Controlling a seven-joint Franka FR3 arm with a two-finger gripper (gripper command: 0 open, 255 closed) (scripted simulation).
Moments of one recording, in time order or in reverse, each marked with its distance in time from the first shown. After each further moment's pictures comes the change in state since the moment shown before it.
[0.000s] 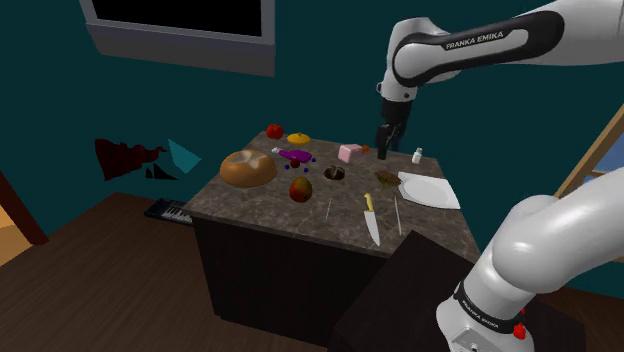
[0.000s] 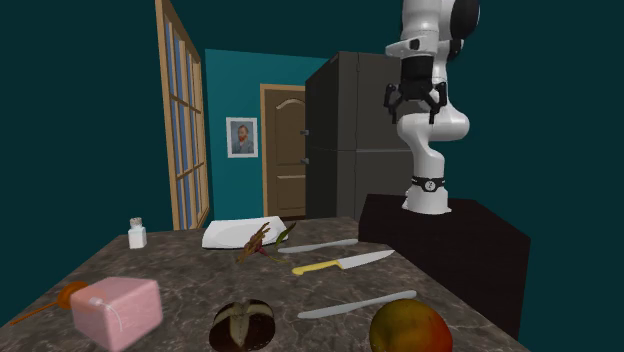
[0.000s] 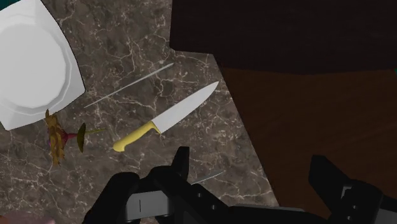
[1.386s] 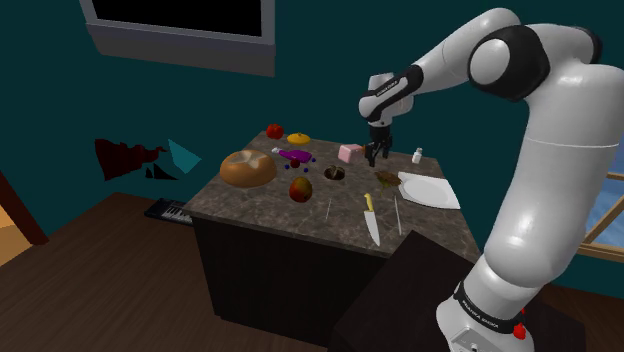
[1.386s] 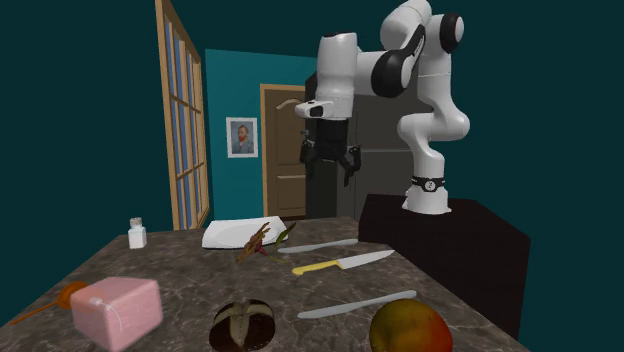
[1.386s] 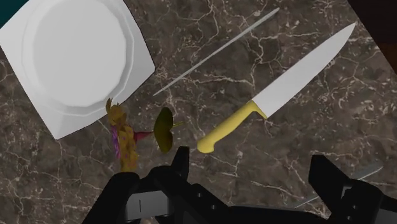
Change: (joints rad) arm -0.138 0.731 -0.161 0.391 -0.009 0.303 -0.131
